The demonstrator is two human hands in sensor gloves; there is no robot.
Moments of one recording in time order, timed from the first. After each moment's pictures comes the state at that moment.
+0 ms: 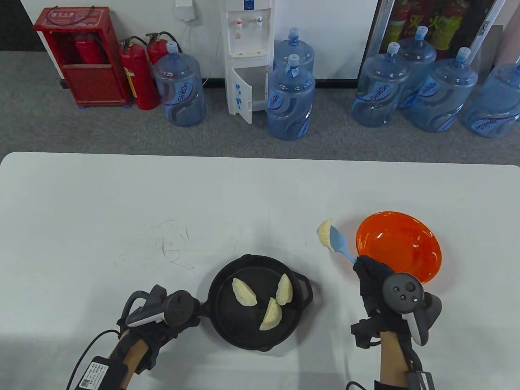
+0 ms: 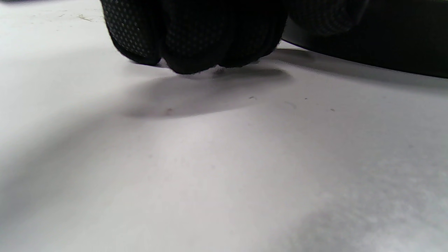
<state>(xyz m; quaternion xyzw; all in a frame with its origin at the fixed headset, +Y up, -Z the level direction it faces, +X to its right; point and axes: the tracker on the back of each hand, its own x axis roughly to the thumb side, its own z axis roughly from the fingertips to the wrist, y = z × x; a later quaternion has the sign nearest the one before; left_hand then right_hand) -0.225 -0.766 -0.275 -0.17 -0.23 0.00 0.96 0.246 -0.690 -0.264 -0.14 -0.13 0.94 0.27</state>
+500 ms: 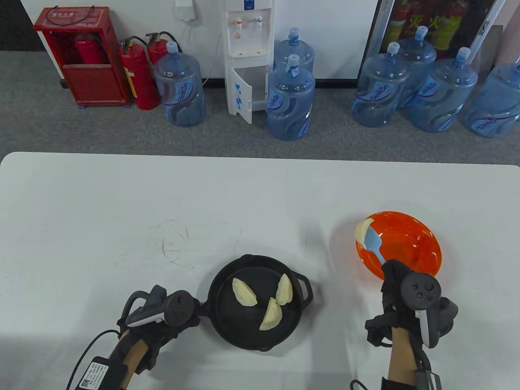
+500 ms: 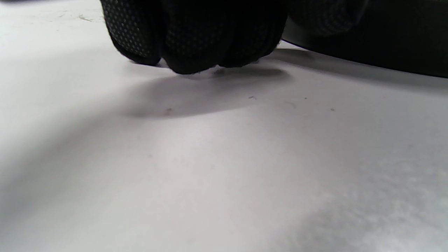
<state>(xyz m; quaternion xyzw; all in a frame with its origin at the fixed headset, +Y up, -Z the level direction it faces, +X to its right) -0.225 -0.766 -0.274 -0.17 -0.23 0.00 0.96 0.284 -0.704 -0.261 -0.28 -0.13 0.92 0.24</state>
